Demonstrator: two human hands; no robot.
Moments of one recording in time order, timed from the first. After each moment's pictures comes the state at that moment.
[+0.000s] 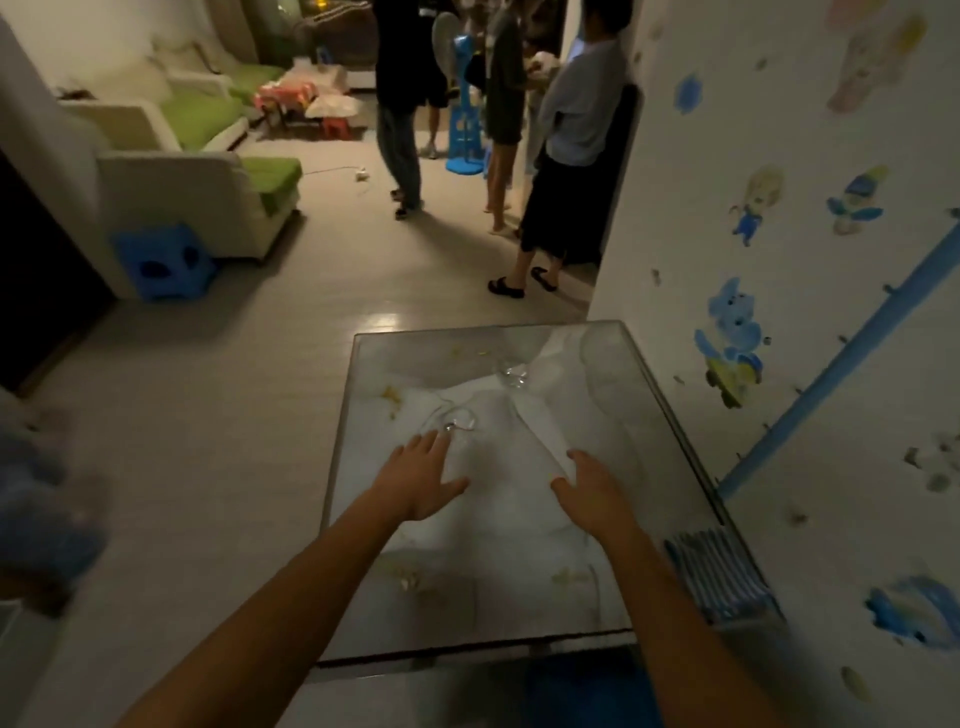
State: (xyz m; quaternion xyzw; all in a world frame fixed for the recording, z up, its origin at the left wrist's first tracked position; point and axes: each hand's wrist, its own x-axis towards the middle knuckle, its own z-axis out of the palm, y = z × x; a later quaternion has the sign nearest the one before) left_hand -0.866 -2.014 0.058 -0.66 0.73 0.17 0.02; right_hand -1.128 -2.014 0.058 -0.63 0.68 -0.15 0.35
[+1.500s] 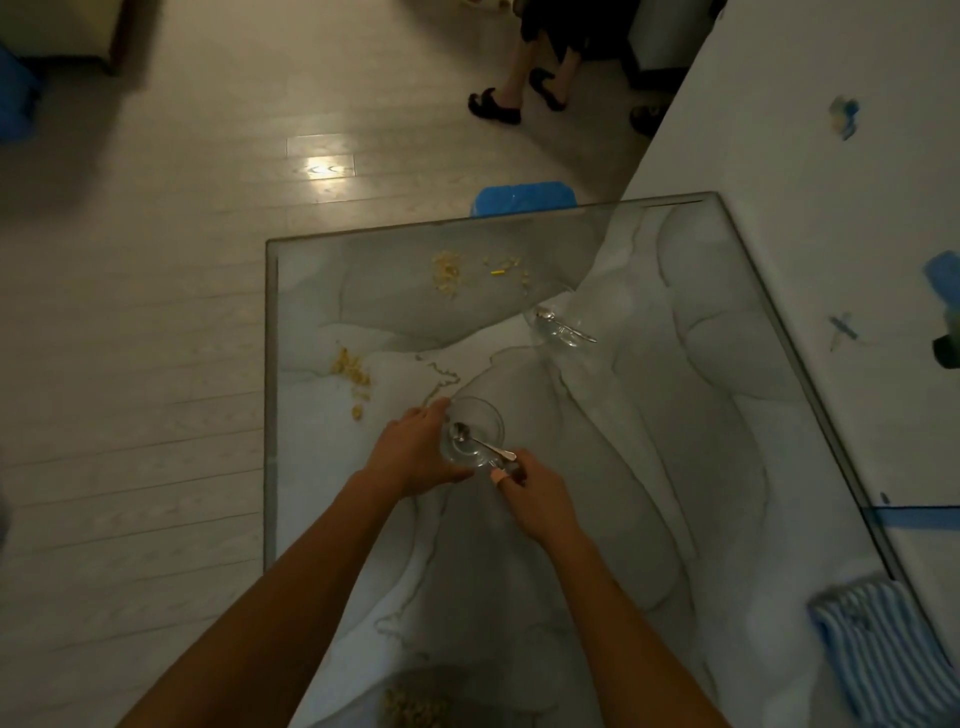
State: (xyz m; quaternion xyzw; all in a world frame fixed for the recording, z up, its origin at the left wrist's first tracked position) left_hand -0.787 -2.296 -0.184 -0.64 0.68 0.35 0.00; right_hand -0.980 -2.244 -0.202 -0.53 0.70 -0.14 0.46
